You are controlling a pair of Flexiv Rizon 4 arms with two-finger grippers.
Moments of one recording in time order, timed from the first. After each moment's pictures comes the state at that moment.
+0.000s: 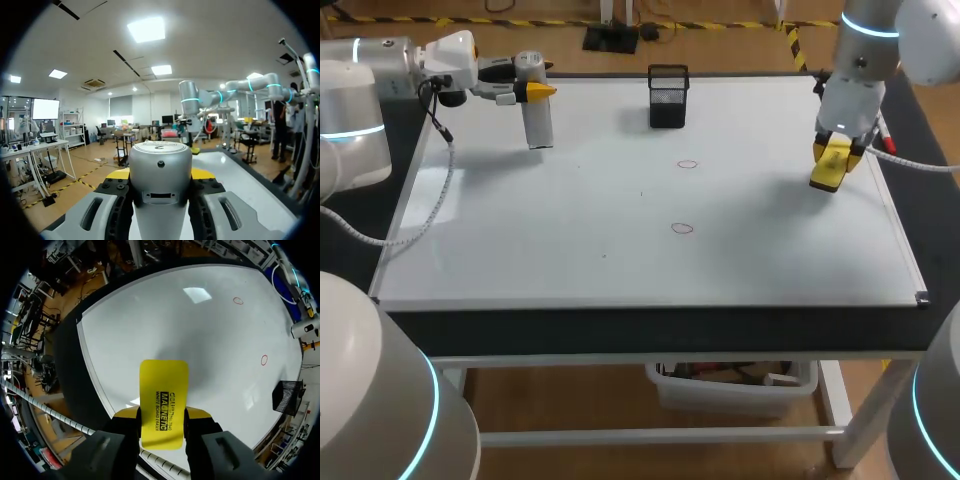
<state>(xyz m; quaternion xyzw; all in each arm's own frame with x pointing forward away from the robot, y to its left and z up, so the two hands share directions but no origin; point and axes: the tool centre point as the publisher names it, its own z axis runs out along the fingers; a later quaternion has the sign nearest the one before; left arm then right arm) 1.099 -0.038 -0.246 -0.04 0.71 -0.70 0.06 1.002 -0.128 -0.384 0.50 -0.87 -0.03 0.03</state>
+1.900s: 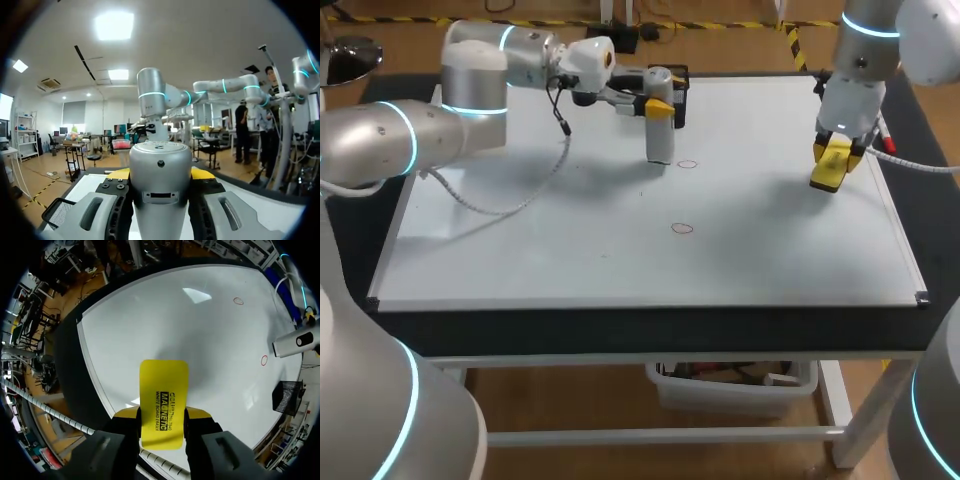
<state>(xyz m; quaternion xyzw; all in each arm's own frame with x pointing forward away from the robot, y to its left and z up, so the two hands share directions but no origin) 1.051 -0.260 -0.253 0.12 0.67 -0.72 -0.10 1.001 -0.128 -0.383 0.50 -0.87 -0.03 0.03</state>
